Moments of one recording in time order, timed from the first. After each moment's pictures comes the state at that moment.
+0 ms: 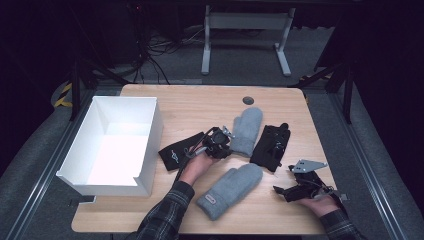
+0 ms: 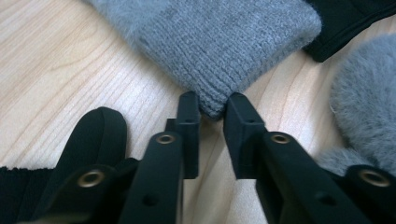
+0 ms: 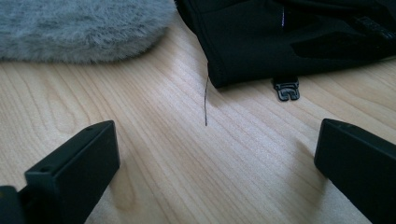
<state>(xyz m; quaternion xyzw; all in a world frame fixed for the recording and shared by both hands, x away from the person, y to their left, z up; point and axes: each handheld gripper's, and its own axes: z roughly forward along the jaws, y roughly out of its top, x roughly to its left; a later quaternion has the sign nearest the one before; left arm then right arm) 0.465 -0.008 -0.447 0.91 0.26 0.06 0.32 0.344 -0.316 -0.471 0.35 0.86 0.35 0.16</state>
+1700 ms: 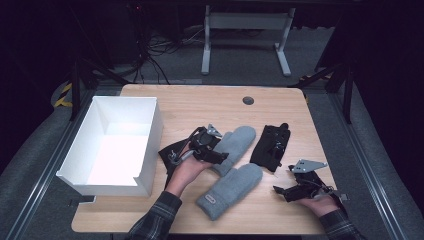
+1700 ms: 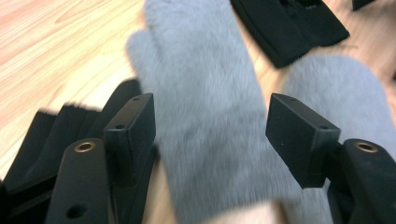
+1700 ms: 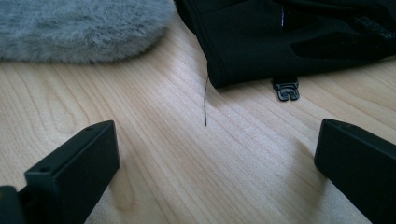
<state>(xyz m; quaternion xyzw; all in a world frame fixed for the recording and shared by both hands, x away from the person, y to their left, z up) 0.435 0.018 -0.411 0.88 0.30 0.07 0.37 0.345 -0.315 -0.471 0.35 0.85 0.35 0.16</state>
